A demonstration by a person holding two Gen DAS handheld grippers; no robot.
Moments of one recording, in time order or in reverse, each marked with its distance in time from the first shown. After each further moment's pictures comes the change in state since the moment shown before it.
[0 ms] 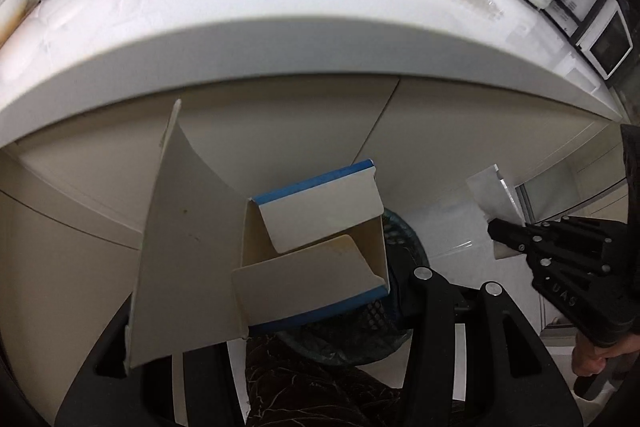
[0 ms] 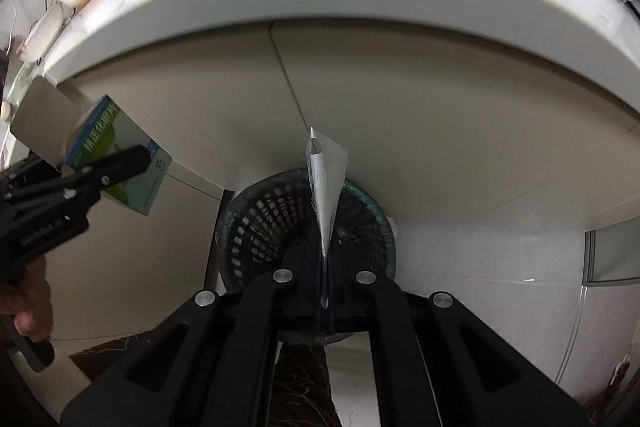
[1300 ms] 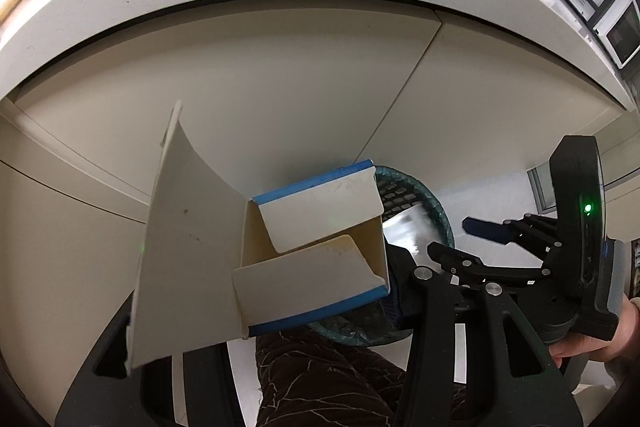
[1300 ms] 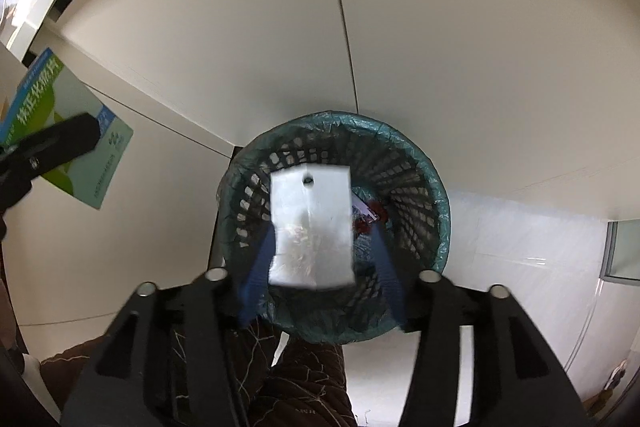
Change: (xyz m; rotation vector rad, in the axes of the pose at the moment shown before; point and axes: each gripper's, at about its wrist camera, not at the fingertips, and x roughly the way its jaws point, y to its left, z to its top) left arm 0.032 0.008 -0.004 -0.012 0.078 0.030; right arm 0.085 0.023 -0.022 -0.027 0.139 0.049
